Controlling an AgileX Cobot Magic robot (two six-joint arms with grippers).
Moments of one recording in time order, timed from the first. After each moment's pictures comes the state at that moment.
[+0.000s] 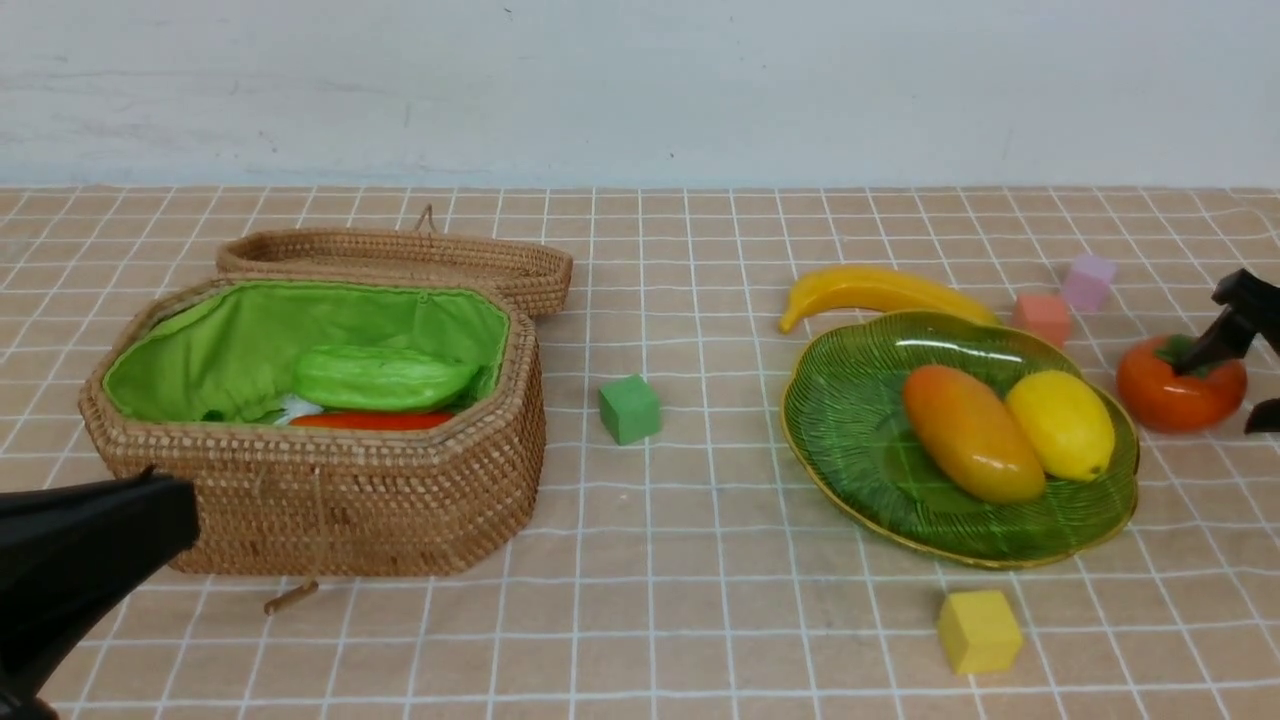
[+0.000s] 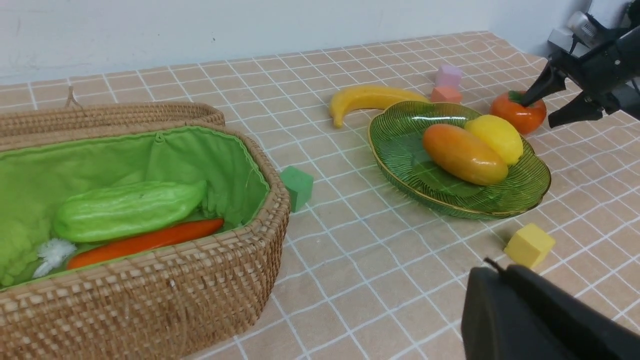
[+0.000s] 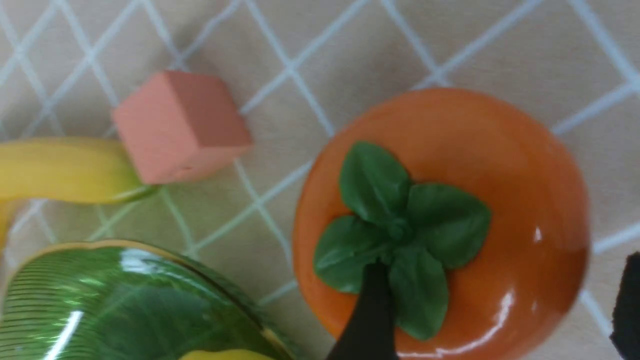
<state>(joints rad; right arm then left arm) -0.38 2.09 -1.56 0.65 0.74 -0.16 -0.49 0.49 -0.61 -0.18 0.46 0.03</state>
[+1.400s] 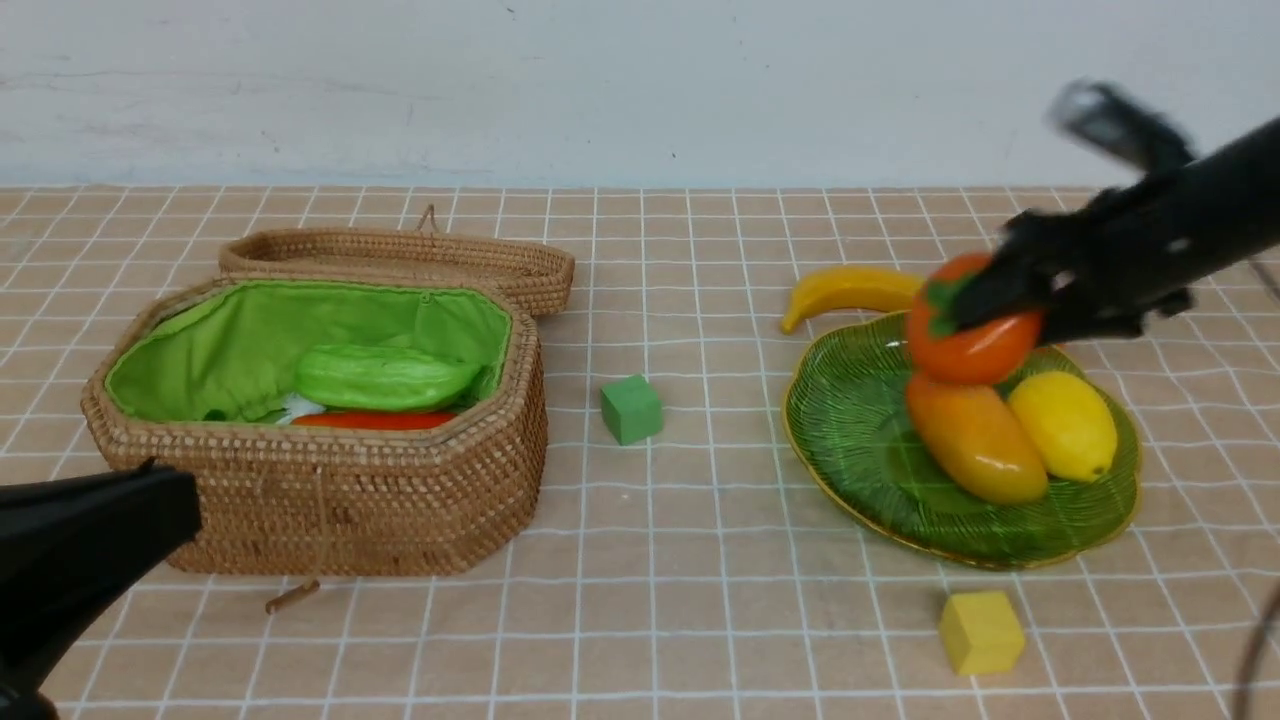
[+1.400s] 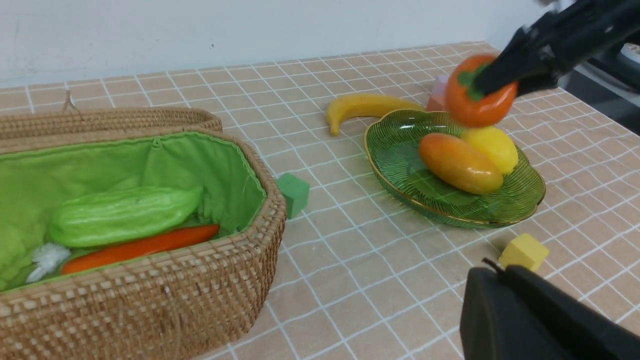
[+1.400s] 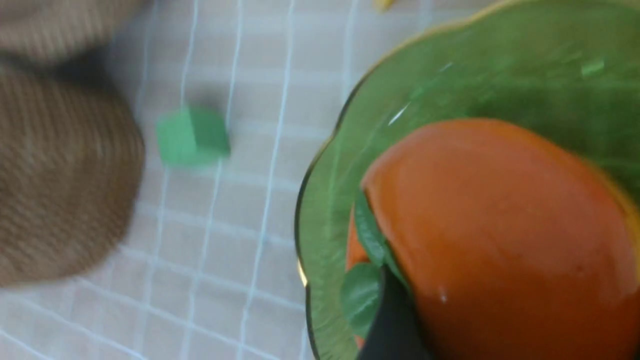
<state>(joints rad) -0.03 1.91 -1.57 0.69 0.94 -0.47 -0.49 0.49 -0.61 -0.20 0.44 0.03</state>
